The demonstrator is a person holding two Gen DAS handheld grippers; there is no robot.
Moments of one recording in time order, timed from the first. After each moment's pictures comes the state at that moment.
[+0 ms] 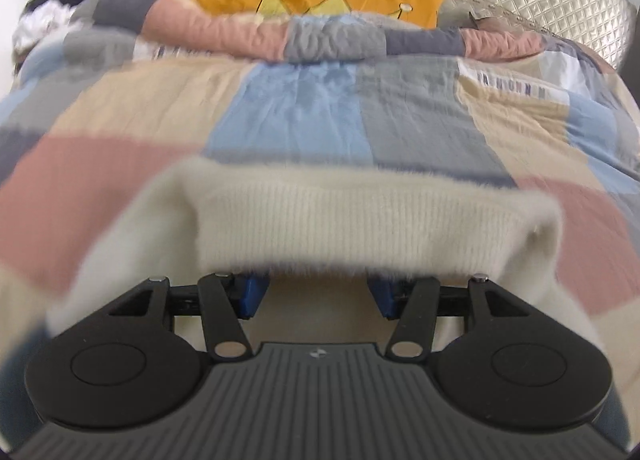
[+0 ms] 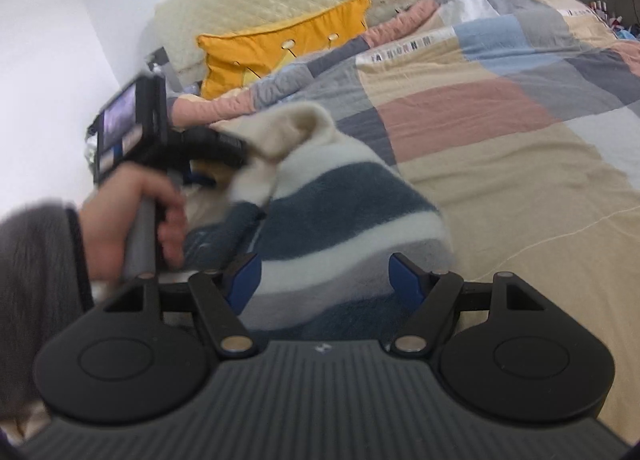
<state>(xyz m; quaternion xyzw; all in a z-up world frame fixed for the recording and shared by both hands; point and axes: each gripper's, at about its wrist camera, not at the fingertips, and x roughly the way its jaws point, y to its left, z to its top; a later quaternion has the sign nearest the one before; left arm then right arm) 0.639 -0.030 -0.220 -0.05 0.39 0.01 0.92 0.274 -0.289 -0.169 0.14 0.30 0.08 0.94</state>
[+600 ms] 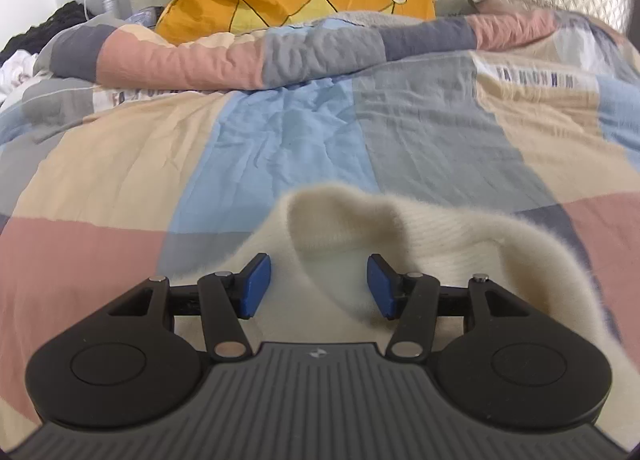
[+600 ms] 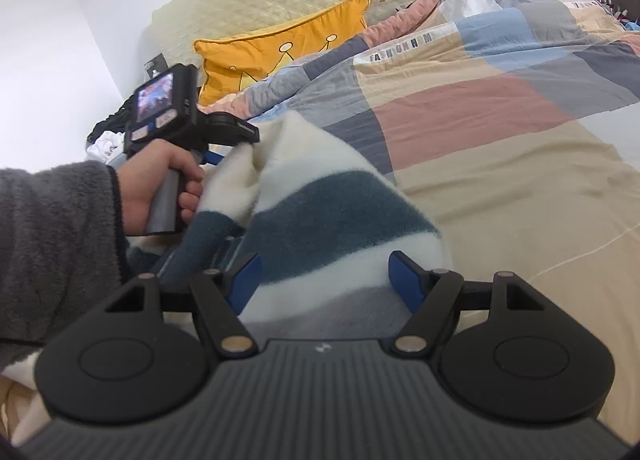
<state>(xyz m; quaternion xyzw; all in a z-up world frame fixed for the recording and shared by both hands) 0.723 -0.035 -0.235 0.00 0.39 0.01 0.92 0.306 -0.306 -0.185 0.15 0.29 0.10 0.94</state>
